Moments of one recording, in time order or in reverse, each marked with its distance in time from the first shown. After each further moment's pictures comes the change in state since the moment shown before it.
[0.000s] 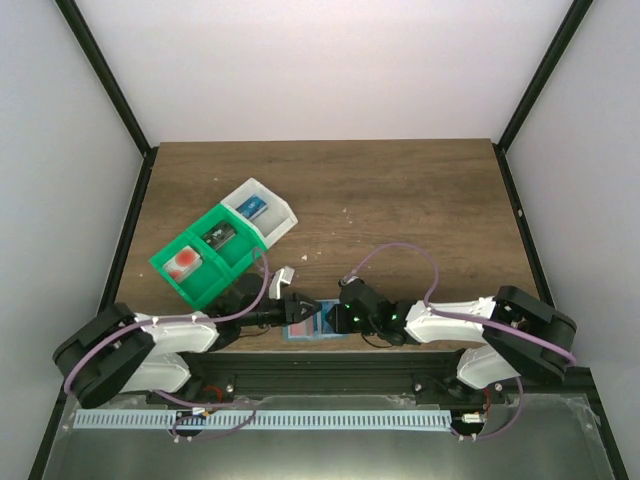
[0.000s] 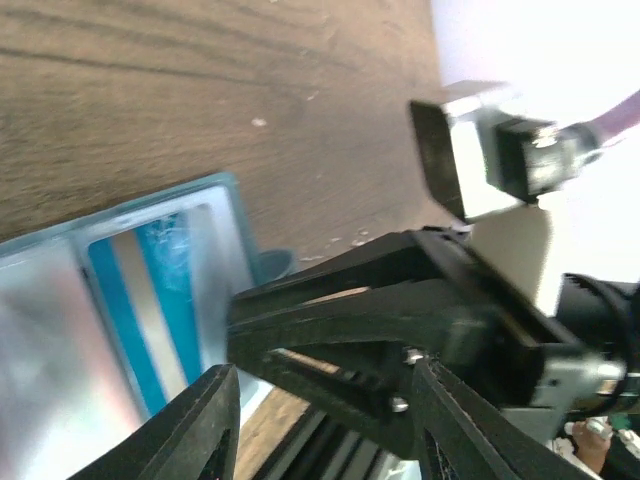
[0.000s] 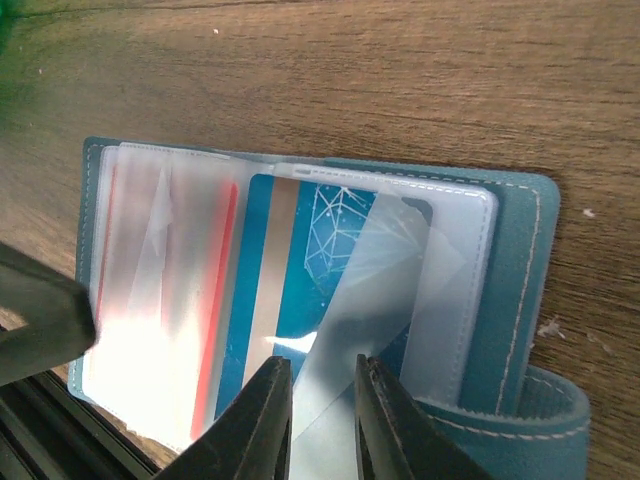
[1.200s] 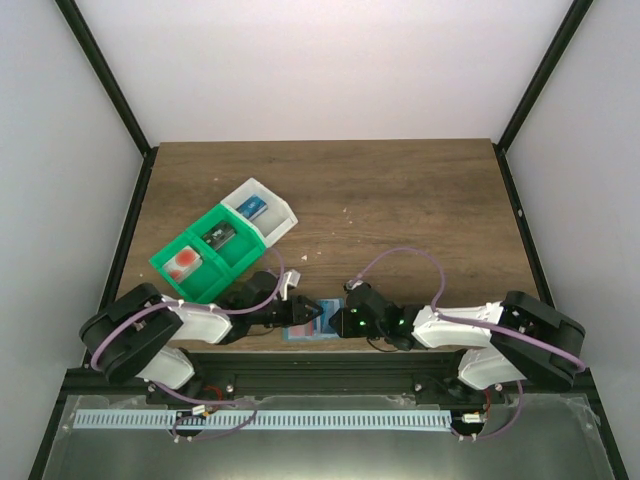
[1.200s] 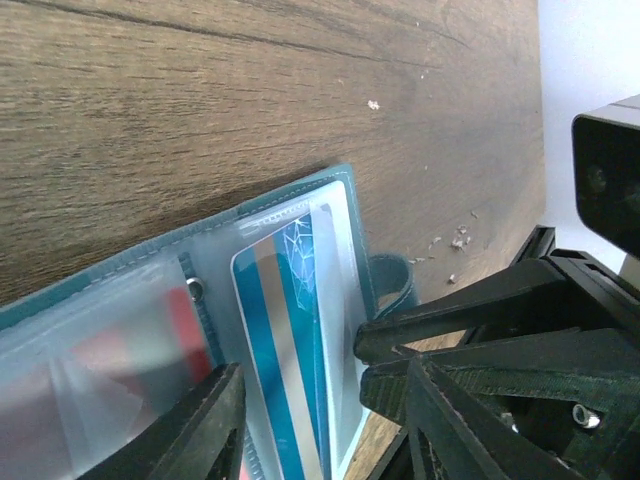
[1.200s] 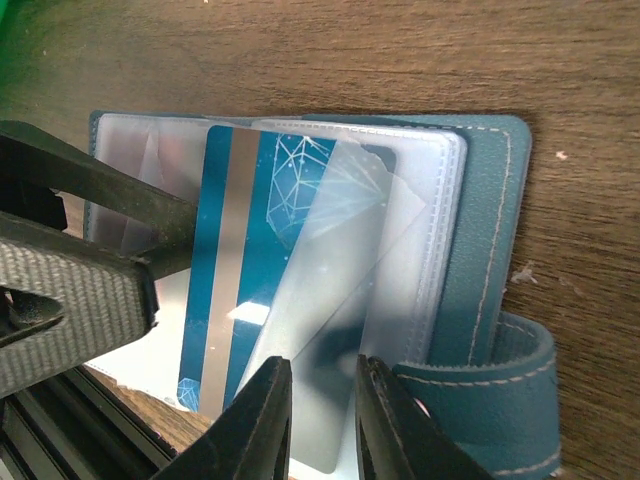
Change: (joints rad) left arm -0.009 0.145 0.067 -0.059 -0.047 0.069; right arm -0.002 -0.052 -0.068 0.037 -0.030 0.016
